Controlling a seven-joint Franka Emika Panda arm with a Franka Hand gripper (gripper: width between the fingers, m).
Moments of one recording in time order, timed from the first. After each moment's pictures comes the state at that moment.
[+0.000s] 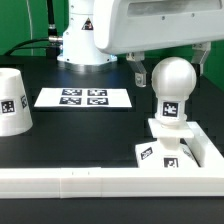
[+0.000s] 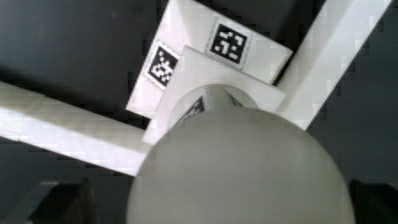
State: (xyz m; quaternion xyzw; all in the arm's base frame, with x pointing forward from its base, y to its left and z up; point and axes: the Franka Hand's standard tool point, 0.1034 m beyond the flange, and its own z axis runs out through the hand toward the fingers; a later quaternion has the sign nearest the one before) arm 0.608 0.077 0.126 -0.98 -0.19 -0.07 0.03
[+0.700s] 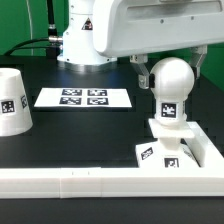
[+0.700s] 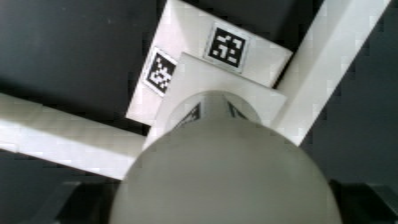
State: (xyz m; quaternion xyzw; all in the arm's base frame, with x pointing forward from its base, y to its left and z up) arm 0.607 0.078 0.123 -0.99 -0.15 -0.06 0.03
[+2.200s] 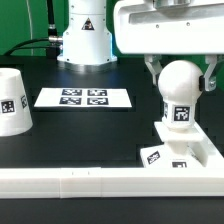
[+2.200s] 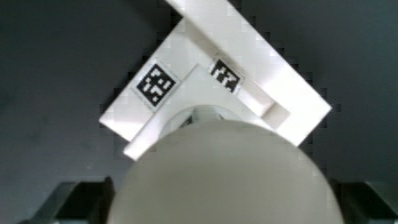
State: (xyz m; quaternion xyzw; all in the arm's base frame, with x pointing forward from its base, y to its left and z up) arm 0.618 0.092 0.121 -0.89 0.45 -0.03 0.09
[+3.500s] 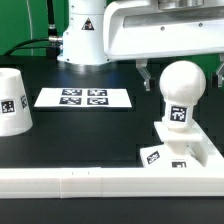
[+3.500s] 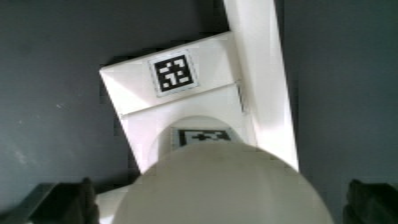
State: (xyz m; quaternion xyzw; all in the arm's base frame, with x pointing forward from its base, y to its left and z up) arm 0.612 0.094 0.117 -0.99 0.09 -0.04 0.07
